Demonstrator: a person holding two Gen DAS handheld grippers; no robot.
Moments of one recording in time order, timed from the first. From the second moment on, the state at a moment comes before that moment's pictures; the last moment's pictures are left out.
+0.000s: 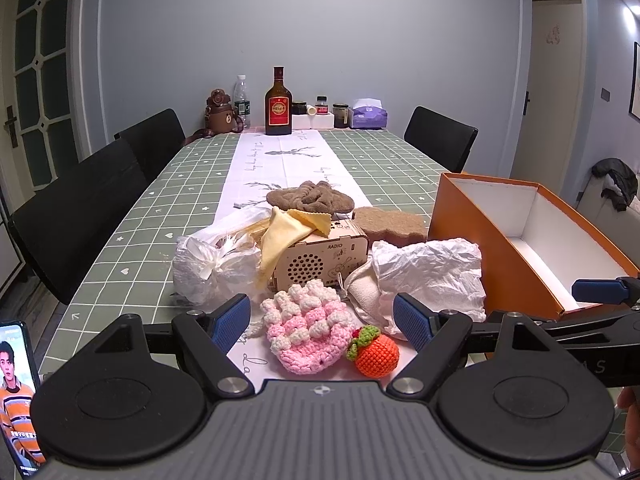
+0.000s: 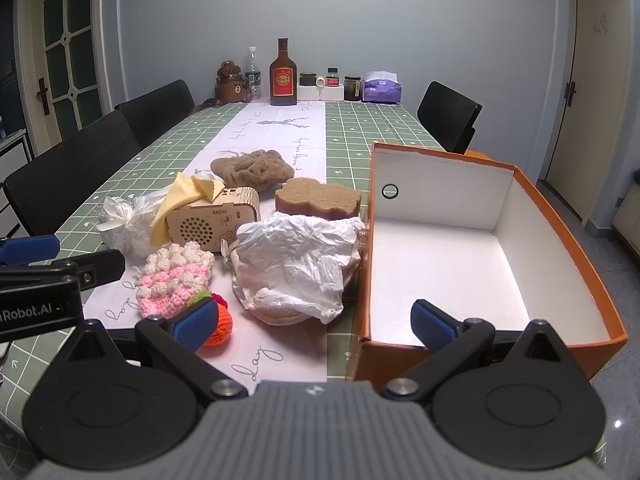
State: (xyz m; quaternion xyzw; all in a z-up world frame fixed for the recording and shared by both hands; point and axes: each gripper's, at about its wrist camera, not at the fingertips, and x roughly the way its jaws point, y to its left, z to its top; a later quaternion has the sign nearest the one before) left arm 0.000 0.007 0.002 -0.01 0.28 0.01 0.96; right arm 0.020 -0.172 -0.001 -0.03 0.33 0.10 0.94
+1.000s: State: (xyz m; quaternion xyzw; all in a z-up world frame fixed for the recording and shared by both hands) left arm -0.002 0.016 -0.001 -0.02 0.28 0.01 0.96; right arm 0.022 -0.166 -0.007 -0.03 0.34 0.10 0.93
